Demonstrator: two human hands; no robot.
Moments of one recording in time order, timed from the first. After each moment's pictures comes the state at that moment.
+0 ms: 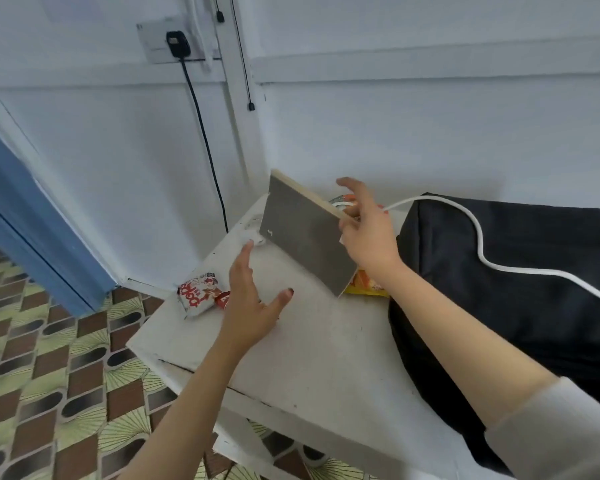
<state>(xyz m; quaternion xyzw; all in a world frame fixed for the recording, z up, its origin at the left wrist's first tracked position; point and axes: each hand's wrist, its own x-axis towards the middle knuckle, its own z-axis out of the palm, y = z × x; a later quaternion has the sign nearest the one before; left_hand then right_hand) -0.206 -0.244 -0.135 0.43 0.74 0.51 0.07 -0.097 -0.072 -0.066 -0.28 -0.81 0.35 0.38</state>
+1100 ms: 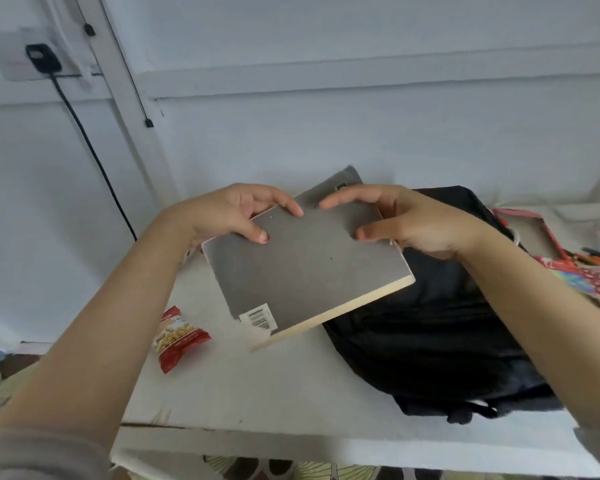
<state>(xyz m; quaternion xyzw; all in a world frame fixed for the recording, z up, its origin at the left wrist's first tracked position) -0.189 -0.150 0.024 0.63 0.52 0.31 0.48 0.066 -0.065 0.015 -0.17 -0.79 0.57 0.15</state>
